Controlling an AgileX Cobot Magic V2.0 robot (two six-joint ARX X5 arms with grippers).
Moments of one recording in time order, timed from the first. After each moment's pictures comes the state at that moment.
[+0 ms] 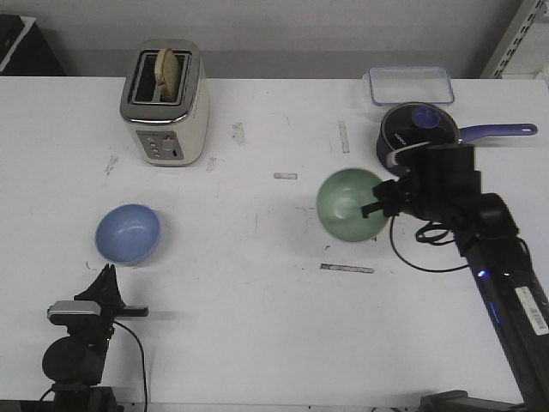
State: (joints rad) left arm 0.02 0.01 0.03 0.06 -0.02 0.06; right arm 0.17 1.40 1.43 -0.85 -0.31 -0.05
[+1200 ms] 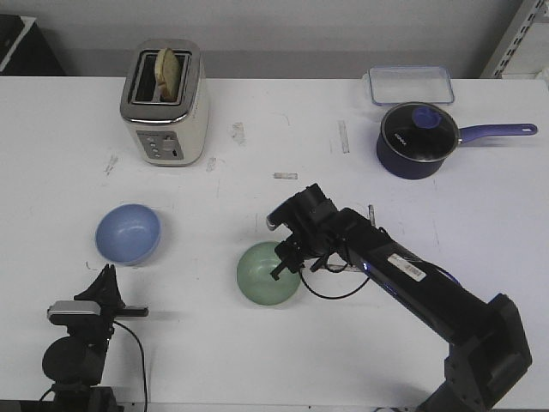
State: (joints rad) left arm 0.02 0.01 0.03 0.06 -0.02 0.06; right arm 0.63 1.72 1.33 -0.73 -0.26 -0.07
